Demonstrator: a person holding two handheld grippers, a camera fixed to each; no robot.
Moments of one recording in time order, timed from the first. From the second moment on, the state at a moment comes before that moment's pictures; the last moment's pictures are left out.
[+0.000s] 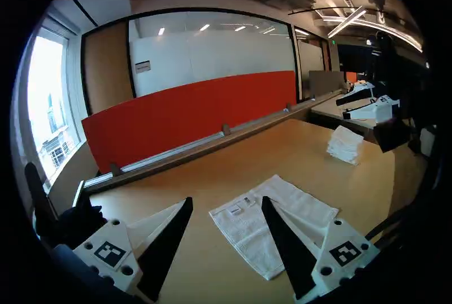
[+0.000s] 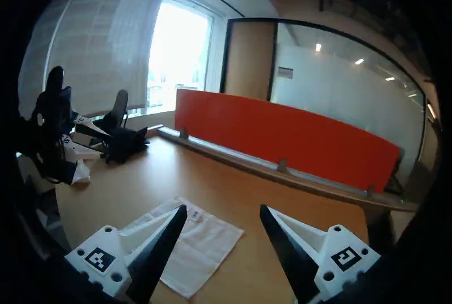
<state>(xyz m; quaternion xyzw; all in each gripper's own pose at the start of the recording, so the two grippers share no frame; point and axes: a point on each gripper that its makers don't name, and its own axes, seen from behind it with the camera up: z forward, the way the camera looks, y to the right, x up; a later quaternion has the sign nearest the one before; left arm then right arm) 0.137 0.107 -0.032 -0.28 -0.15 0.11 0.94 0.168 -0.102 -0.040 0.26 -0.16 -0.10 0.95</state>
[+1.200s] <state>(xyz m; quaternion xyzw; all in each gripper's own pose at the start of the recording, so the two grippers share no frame) -0.016 0.134 -0.072 -0.33 -0.25 0.14 0.90 0.009 -0.115 -0.070 0.29 -0.26 -0.14 0.91</state>
